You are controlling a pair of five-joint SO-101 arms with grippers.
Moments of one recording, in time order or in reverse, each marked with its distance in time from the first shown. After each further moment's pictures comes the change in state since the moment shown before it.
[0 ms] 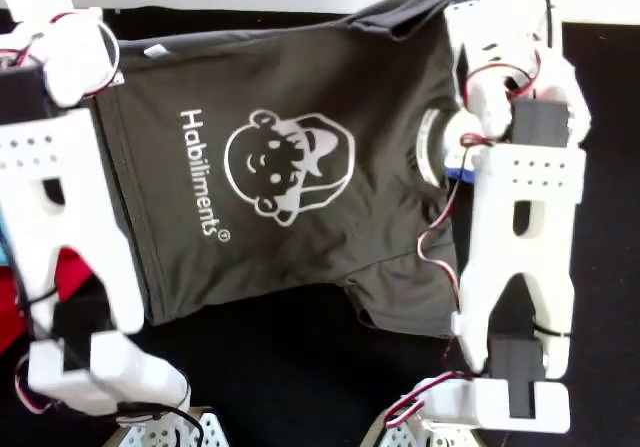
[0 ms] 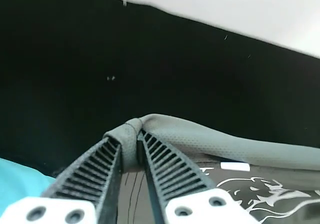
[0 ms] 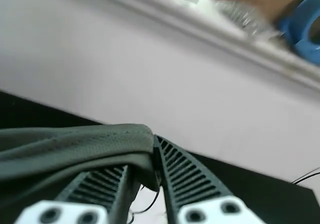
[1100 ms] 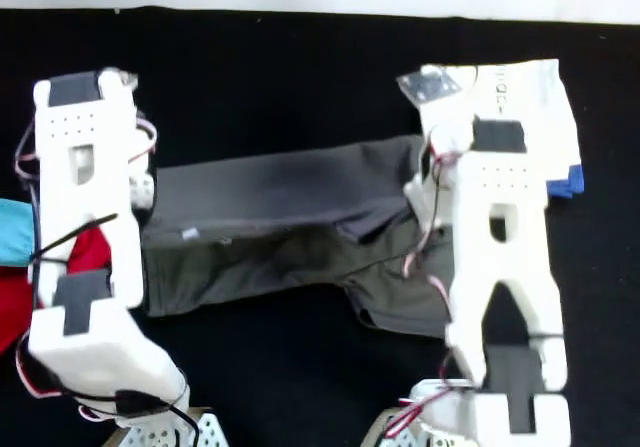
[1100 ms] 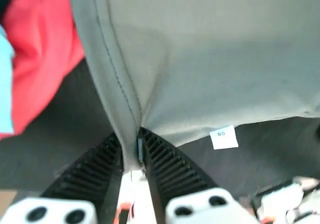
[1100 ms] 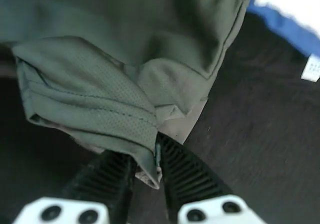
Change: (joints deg) left arm -0.5 5.3 32.1 20.3 -5.9; right arm -2.7 -6.0 24.3 47.5 0.0
